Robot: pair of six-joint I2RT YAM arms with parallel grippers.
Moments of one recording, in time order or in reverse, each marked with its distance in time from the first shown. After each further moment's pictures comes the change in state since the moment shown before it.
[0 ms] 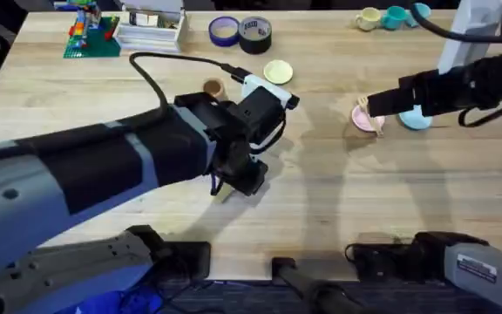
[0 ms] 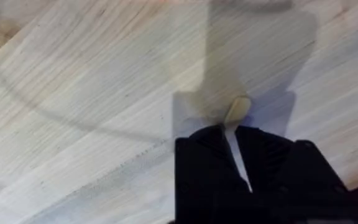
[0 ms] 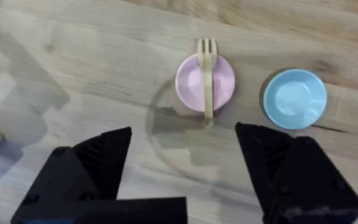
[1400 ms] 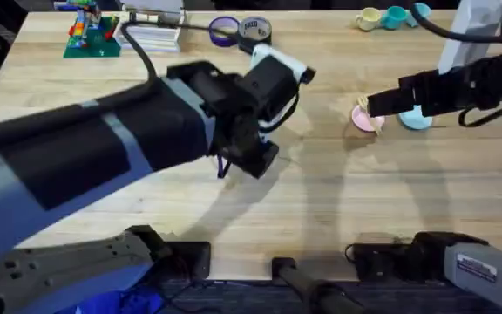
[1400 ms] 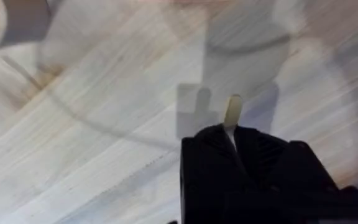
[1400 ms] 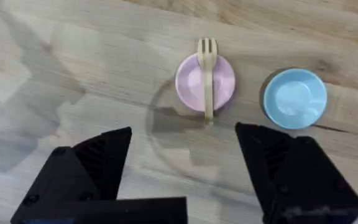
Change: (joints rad) left arm 0.000 0.001 0.159 -0.072 -0.030 0.029; right arm 0.000 0.000 0.000 -0.001 0.000 0.000
